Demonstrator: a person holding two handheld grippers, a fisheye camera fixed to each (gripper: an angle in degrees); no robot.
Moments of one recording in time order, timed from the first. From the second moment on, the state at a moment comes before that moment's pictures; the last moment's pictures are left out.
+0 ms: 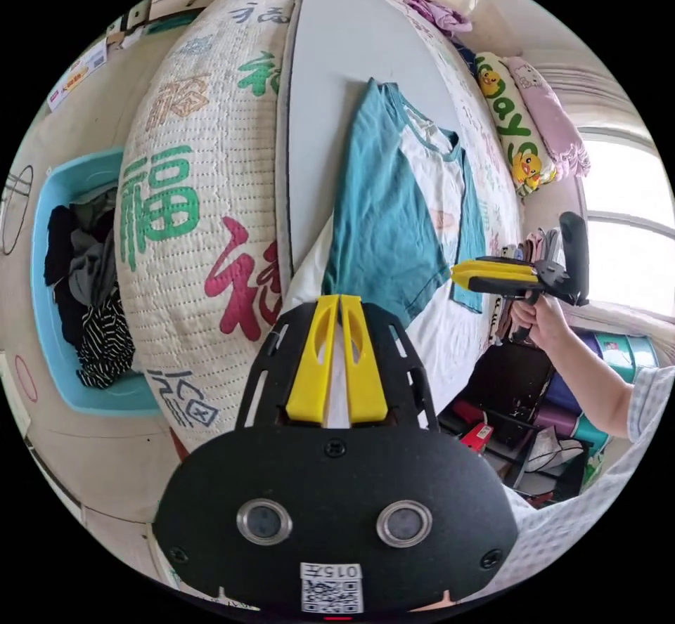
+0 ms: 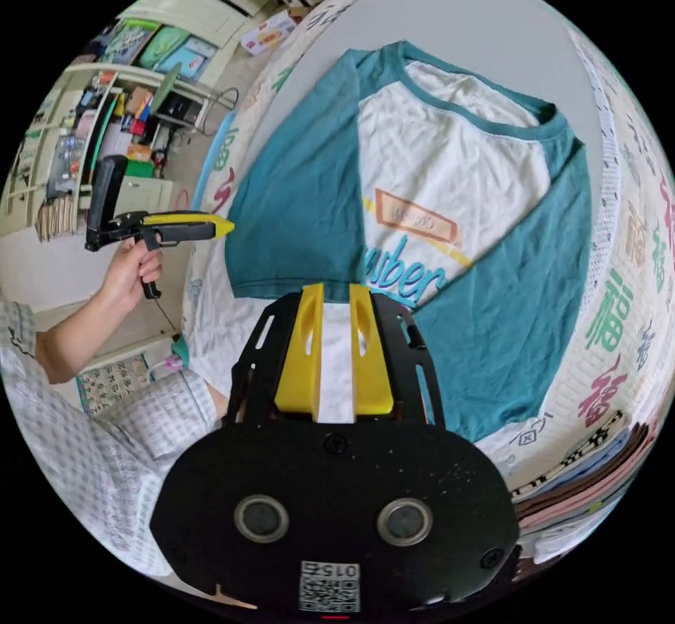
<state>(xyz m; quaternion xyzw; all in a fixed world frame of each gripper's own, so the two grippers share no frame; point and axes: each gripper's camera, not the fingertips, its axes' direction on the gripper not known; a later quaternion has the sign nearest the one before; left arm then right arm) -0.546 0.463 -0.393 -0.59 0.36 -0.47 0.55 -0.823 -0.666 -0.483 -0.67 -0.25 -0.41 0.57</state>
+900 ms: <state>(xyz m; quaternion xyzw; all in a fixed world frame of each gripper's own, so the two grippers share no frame) -0.522 0.413 -0.154 -0.58 0.34 -0.40 0.63 -0.726 -0.561 -0.243 -0.59 -0.16 -0.44 0.66</state>
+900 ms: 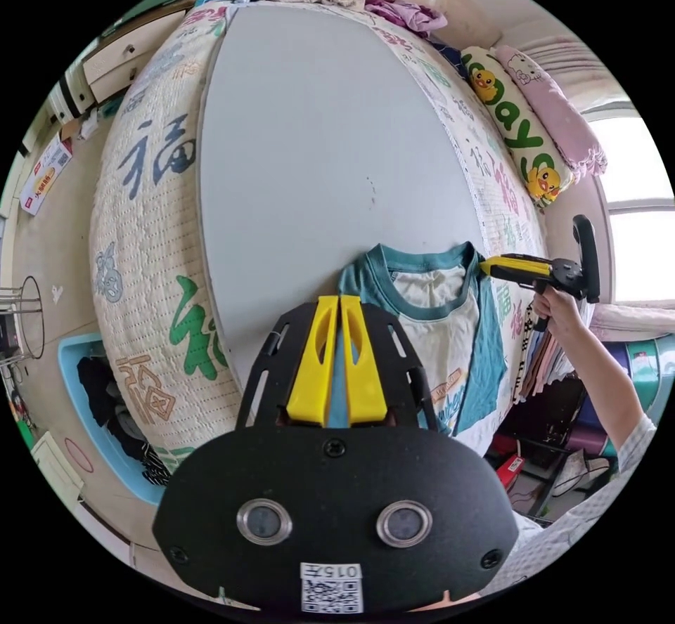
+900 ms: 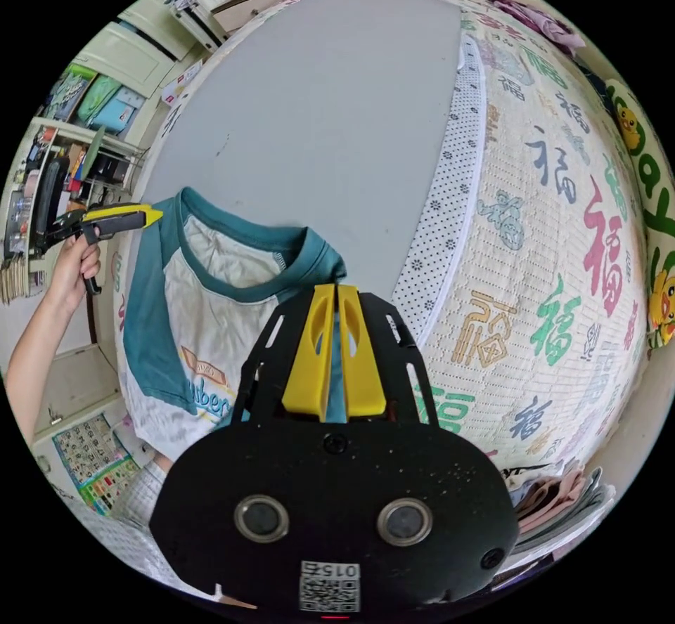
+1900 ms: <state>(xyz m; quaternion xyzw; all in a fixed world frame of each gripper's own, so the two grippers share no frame) -0.444 0.382 -0.518 -0.56 0.49 -0.40 0.53 -0.467 -0.270 -0.515 -0.66 -0.27 -0.48 0.51</state>
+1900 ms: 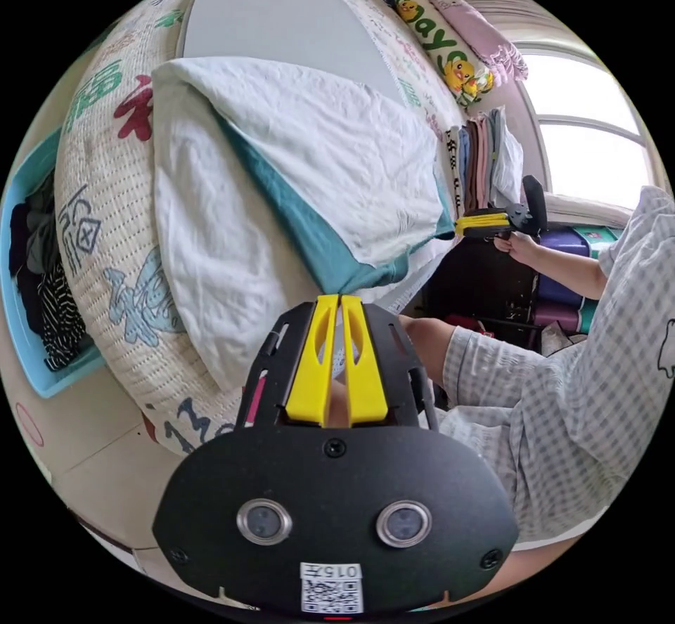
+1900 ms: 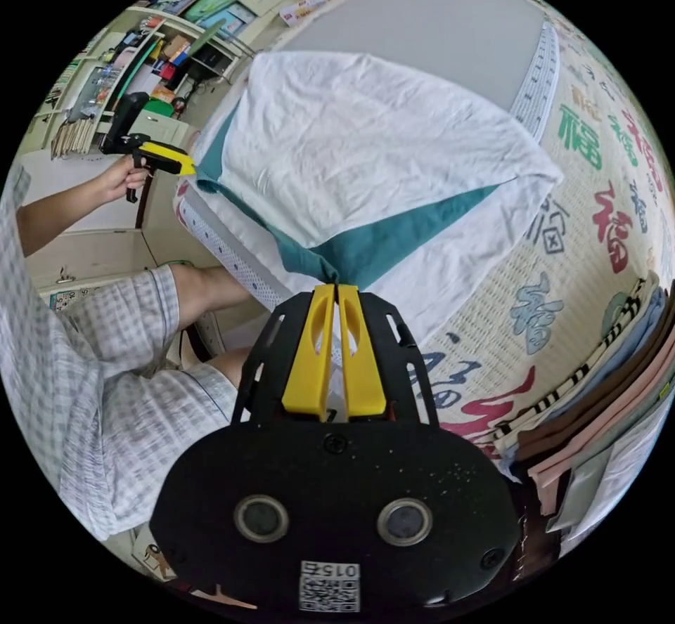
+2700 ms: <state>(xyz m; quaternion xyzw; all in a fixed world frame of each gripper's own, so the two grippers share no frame) -0.456 0.381 -0.516 -0.58 0.44 -0.43 0.54 -0.443 -0.108 -0.521 -0.69 -0.22 -0.31 0.61</state>
